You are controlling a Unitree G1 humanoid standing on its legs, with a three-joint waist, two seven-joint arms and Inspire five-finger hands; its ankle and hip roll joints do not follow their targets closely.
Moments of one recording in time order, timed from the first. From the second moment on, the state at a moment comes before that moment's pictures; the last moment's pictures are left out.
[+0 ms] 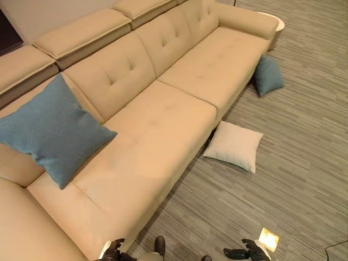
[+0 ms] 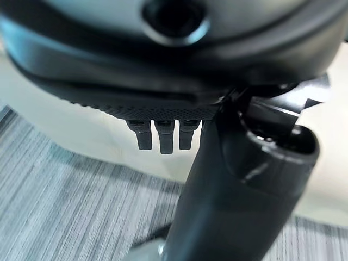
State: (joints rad) left arm -0.01 0.24 -0.23 1.21 0.01 -0.08 0.18; right arm -0.07 -0.27 0.23 1.27 -0.15 -0.04 -0.22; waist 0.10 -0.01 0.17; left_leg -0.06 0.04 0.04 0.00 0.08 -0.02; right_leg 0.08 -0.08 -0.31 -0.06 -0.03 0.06
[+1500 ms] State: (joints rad) left arm -0.14 0.24 -0.30 1.17 0.02 -0.07 0.17; right arm -0.12 -0.30 0.26 1.23 -0.13 -0.03 -0.25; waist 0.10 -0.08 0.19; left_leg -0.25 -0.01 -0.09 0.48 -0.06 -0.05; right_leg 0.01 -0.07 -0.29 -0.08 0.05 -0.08
